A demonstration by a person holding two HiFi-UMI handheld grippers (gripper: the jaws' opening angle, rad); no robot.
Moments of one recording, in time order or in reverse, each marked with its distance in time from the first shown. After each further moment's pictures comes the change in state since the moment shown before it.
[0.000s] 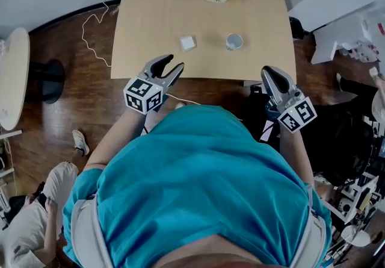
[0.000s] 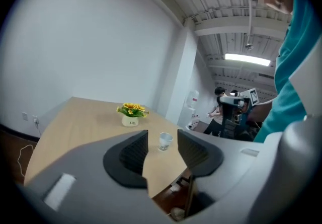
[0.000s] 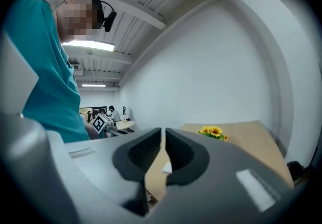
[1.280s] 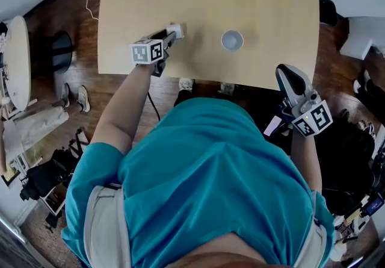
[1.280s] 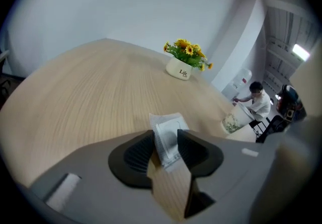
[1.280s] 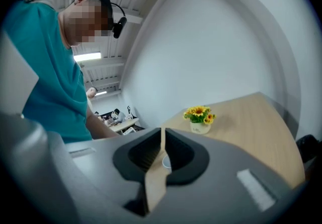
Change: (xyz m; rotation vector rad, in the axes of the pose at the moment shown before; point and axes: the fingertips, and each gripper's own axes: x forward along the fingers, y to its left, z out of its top) left arm 0.148 0.162 -0.138 -0.390 0.419 0.341; right arm 0.007 -0.151 -0.051 0.208 0.113 0.103
